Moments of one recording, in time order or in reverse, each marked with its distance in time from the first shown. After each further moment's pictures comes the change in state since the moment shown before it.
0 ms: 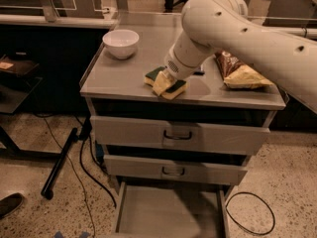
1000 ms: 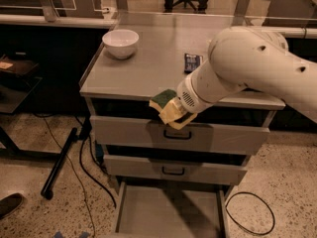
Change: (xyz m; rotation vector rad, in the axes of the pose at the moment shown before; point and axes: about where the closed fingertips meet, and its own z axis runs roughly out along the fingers) arm 0.080 0.062 -0.042 -0.036 -0.058 0.046
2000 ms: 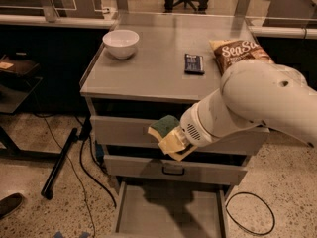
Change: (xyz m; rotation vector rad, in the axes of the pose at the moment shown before) arm 0.054 0.061 -0.007 -0.081 0.011 0.047
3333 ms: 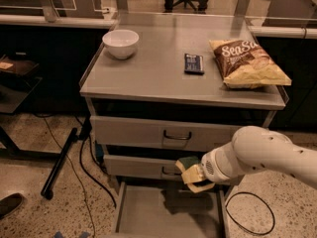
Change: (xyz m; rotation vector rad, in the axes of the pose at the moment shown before) arm 0.142 -0.070 0.119 -0.021 0.081 0.388
